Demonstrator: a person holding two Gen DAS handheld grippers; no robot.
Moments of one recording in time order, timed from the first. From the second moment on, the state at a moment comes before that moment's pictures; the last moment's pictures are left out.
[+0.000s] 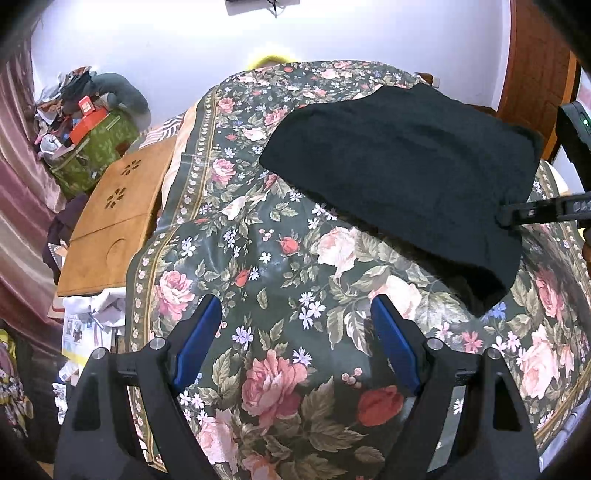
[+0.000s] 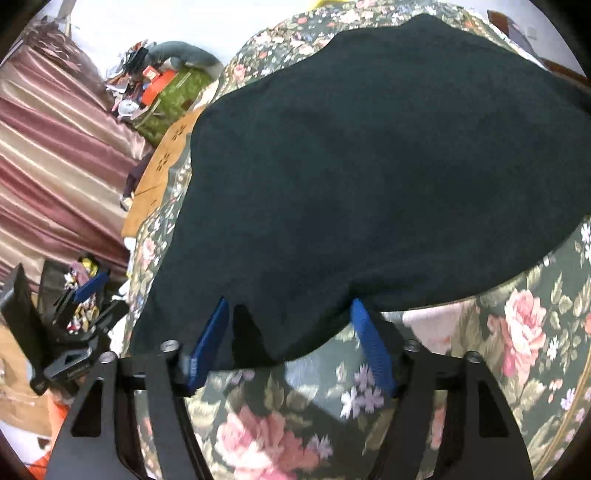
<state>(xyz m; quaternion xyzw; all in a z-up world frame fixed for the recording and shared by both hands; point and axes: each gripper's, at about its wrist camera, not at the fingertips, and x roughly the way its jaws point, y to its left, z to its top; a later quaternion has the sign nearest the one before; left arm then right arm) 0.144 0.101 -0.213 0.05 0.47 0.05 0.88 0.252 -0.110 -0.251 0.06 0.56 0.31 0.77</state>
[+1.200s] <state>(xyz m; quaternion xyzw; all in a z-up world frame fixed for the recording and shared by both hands) 0.310 0.035 -0.230 -0.13 0.52 -0.14 0.83 0.234 -0.245 -0.246 0.00 0.54 0.22 0.81</state>
